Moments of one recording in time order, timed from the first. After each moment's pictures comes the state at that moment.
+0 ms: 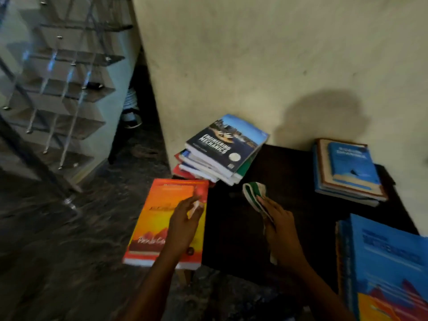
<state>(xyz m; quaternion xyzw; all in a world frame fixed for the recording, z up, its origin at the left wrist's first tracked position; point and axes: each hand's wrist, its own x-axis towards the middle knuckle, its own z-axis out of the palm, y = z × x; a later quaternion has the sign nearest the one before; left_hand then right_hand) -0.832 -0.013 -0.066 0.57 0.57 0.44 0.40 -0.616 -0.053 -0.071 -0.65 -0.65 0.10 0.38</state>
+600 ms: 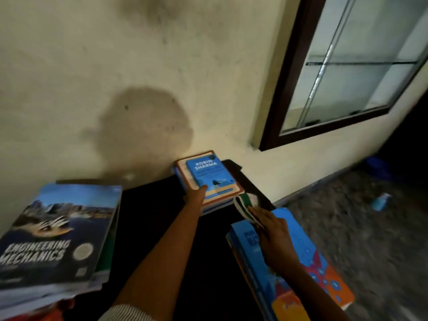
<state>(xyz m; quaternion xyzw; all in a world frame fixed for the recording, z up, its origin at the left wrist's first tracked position) -0.454 0.124 -0.057 0.49 0.49 0.13 0.71 -0.457 -0.110 -0.036 -0.85 -0.37 -0.10 0.36</state>
